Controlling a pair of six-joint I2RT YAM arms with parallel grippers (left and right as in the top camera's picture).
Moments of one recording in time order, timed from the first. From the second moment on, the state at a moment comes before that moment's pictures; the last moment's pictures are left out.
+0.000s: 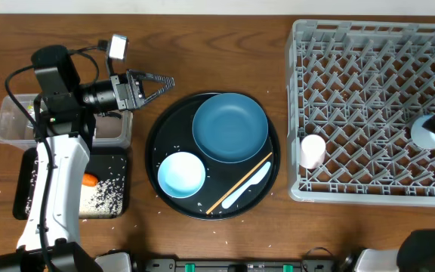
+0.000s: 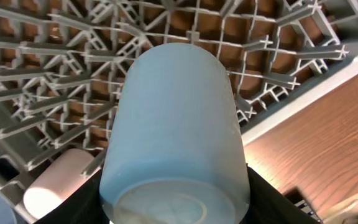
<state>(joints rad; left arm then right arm) 0.17 1.42 1.09 -0.08 1.49 -0.64 -0.54 1.60 1.70 -1.44 -0.04 0.19</state>
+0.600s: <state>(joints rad) 0.17 1.42 1.09 -0.08 1.49 -0.64 -0.66 1.77 1.70 -1.43 -0.04 0.18</state>
